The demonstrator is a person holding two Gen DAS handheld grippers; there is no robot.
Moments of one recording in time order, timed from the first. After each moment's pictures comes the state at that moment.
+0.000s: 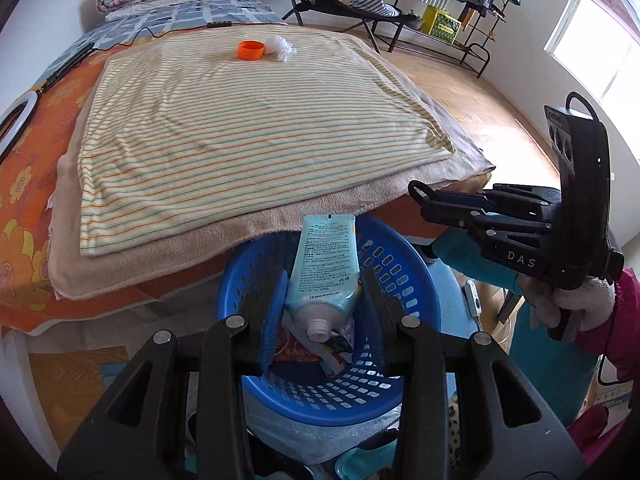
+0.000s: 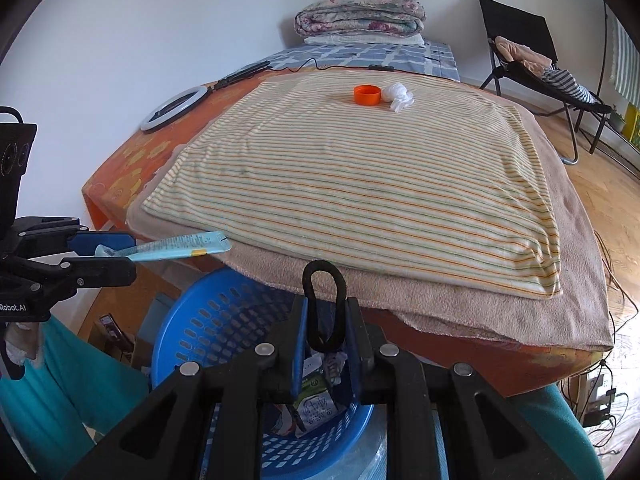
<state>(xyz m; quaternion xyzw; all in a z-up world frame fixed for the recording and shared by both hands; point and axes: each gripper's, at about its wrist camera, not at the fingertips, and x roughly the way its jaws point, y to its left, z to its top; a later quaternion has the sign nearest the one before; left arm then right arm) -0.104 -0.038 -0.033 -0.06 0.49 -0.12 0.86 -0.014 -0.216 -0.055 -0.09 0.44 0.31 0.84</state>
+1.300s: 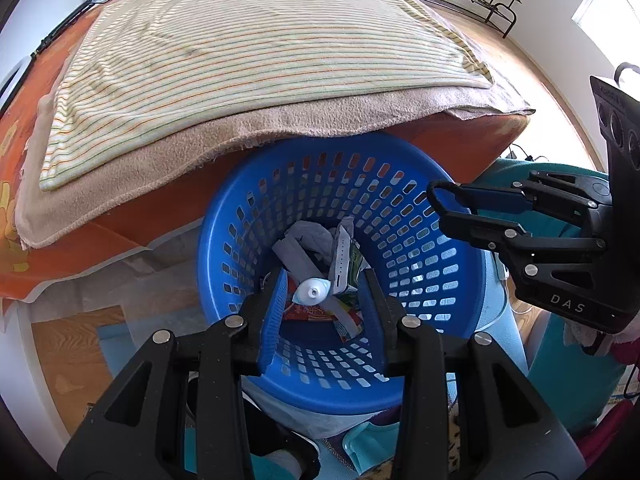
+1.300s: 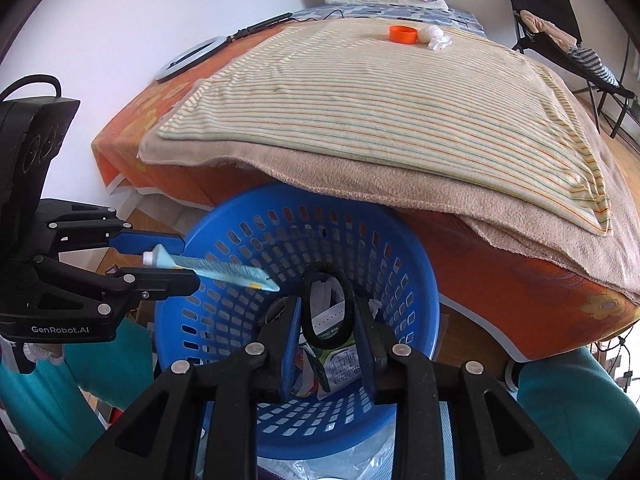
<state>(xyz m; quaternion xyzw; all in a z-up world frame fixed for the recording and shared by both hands) -0.101 -0.055 -0.102 -0.04 0.56 -0.08 0.82 -0.050 -0.199 -0.108 -0.12 0.49 0.33 0.80</state>
